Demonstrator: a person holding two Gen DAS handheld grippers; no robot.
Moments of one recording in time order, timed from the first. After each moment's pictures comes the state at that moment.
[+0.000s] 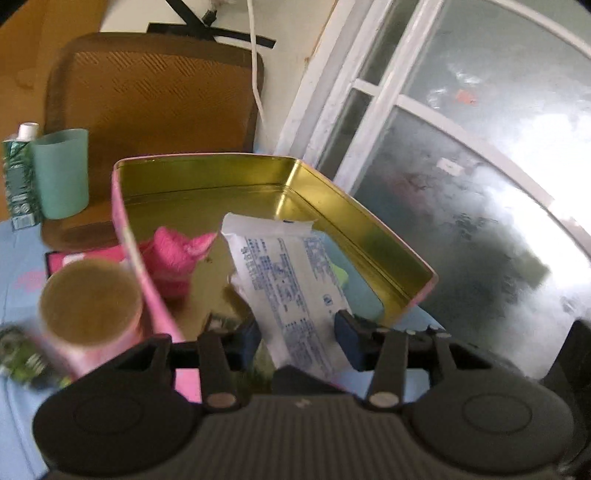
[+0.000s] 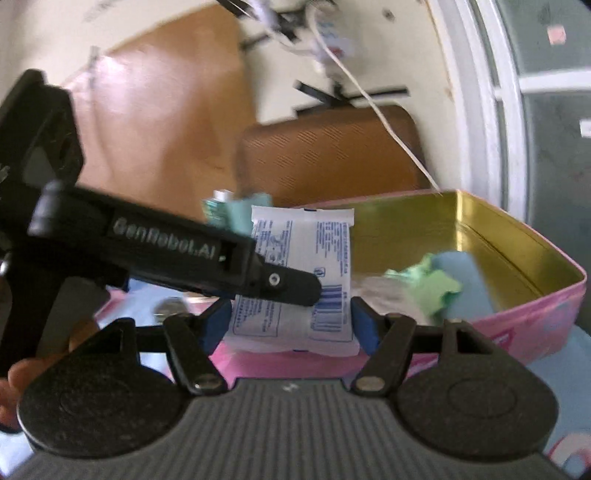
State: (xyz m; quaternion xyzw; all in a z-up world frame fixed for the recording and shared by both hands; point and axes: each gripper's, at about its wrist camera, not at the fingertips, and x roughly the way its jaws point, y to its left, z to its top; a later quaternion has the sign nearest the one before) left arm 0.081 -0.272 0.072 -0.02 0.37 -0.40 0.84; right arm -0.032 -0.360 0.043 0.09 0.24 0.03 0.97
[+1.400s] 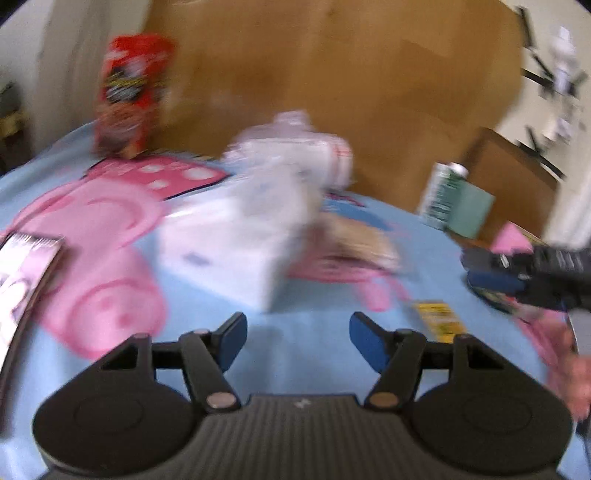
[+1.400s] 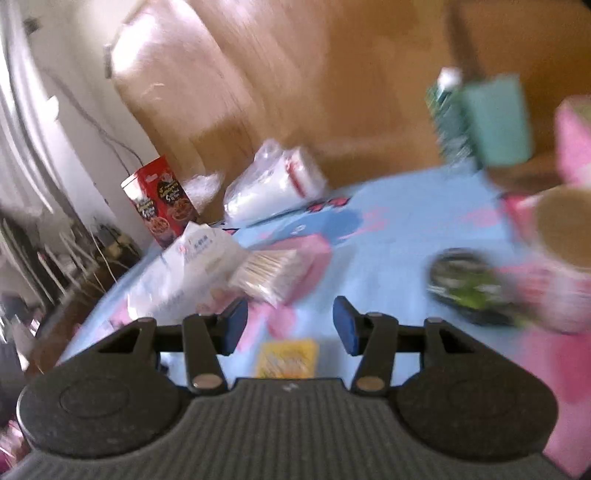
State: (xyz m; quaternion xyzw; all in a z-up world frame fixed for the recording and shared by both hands) left arm -0.007 0.117 0.005 -0.14 0.32 -0.03 0.94; right arm 0.101 -0.158 0.005 0.19 0.37 0.26 0.87
